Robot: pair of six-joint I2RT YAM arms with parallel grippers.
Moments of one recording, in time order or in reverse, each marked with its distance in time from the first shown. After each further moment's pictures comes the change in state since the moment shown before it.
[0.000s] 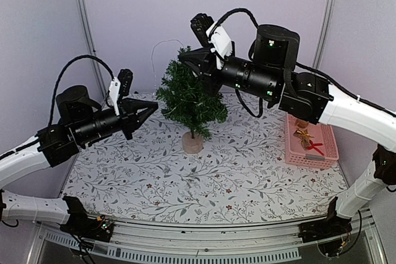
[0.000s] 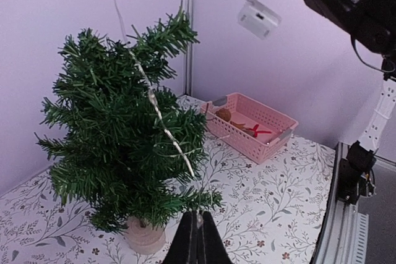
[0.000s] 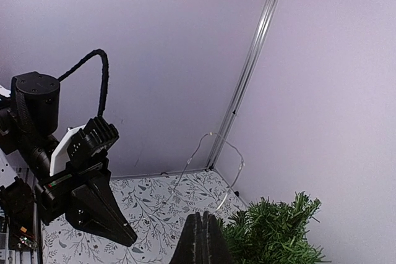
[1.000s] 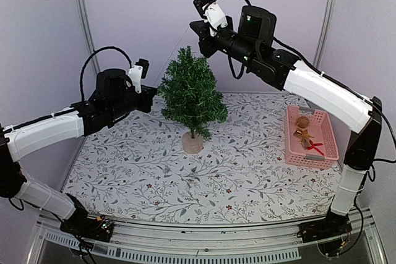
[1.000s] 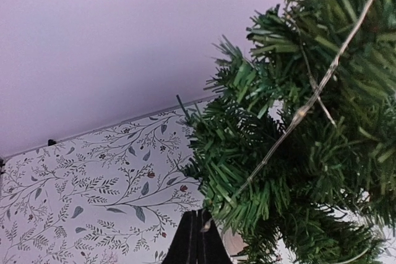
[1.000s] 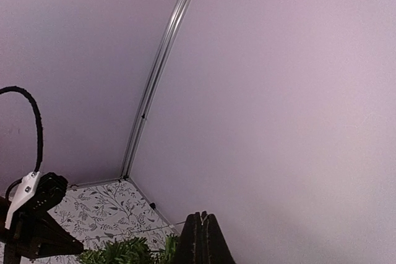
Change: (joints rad) left arm 0.196 0.417 0.198 -0.003 -0.296 -0.039; right arm -0.240 0.293 0.341 0.054 0.023 -0.088
